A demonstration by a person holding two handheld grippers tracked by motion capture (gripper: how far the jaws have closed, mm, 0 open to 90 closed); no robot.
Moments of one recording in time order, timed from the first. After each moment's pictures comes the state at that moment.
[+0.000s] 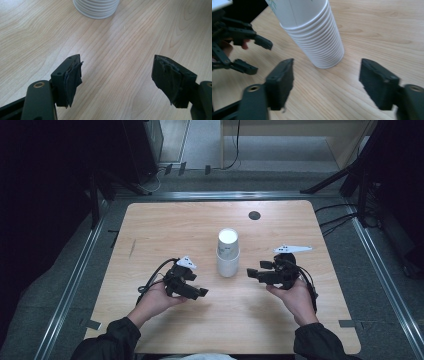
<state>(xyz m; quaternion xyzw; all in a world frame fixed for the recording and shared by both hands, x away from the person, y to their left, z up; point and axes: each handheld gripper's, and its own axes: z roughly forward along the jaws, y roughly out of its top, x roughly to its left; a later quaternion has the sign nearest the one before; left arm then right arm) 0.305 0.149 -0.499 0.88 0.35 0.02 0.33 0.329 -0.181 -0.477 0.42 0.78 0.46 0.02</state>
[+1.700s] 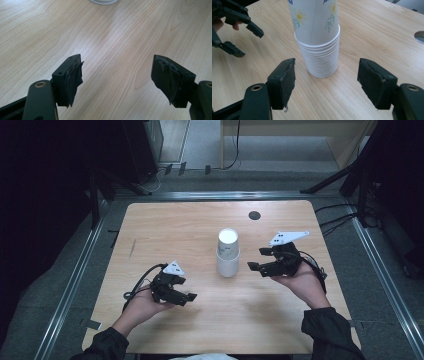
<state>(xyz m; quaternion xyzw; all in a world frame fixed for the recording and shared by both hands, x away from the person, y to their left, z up) 0.280 0.180 -0.494 0.88 0.35 0.05 0.32 0.341 -0.174 -0.429 0.30 0.85 0.42 0.09</state>
